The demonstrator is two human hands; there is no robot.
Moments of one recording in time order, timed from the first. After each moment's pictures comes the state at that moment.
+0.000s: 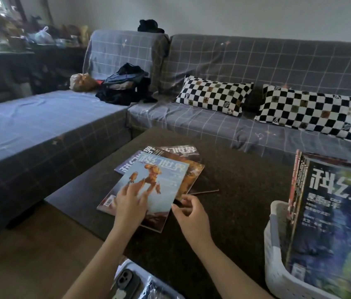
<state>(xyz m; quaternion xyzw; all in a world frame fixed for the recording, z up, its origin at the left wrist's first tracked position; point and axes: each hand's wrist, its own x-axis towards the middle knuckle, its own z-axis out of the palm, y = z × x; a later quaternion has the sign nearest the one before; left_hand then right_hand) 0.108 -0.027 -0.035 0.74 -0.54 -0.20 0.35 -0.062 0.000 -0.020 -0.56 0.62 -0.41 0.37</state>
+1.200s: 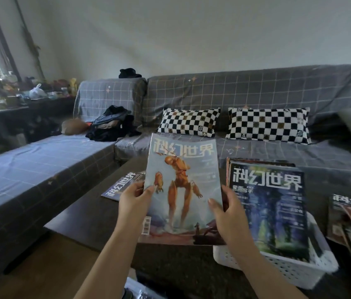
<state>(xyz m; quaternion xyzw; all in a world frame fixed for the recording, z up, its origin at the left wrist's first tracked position) -0.006 0.090 0.120 0.56 -0.46 -0.38 0.58 -0.208 0.114 0.089 -0.52 0.59 -0.54 0.30</state>
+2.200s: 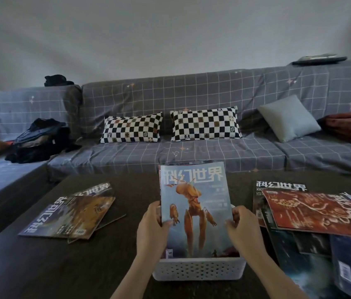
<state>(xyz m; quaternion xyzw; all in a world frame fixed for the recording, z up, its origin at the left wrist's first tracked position) -0.187 0.072 0.057 0.58 -0.65 -0.31 0.37 -0.390 0.143 0.046 -0.43 0.79 -0.42 0.13</state>
